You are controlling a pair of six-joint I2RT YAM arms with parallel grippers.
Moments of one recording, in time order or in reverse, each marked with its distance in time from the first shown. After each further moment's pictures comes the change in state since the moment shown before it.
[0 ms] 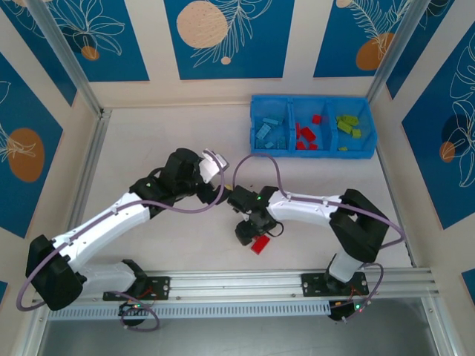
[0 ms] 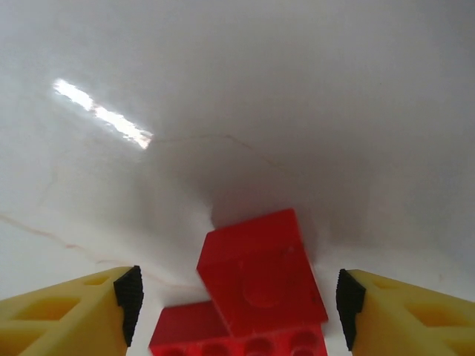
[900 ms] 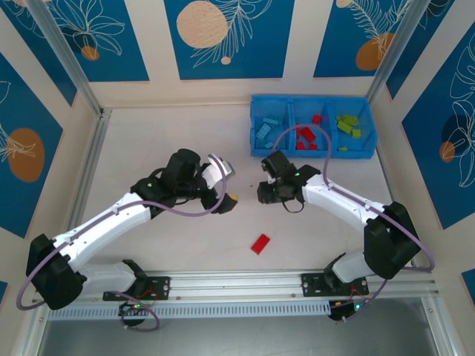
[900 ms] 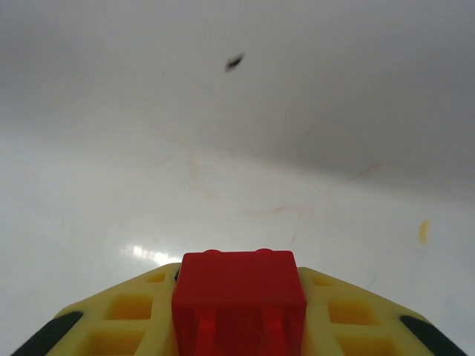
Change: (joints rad) left arm -0.011 0.016 0.018 0.004 0.258 0.008; right arm -0.381 -0.229 0.010 0.124 -0.021 0.083
